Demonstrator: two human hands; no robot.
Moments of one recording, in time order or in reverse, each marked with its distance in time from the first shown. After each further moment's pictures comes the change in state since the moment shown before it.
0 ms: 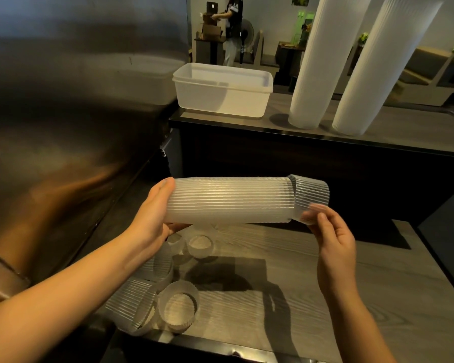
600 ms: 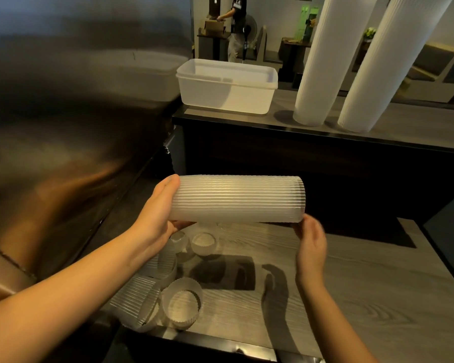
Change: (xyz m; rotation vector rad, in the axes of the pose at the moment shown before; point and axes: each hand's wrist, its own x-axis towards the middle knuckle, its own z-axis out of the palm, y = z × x) left_hand 0.001 -0.001 -0.002 0.006 -0.002 -0.015; right_hand 0.000 0.057 0.020 -0.111 0.057 0.105
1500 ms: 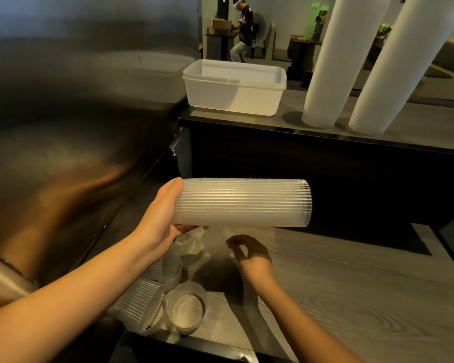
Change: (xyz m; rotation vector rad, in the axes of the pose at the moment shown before) left_hand 0.002 0.003 0.000 -0.007 0.033 -0.027; right_hand -0.016 0.035 0.071 -0.548 -0.545 -0.024
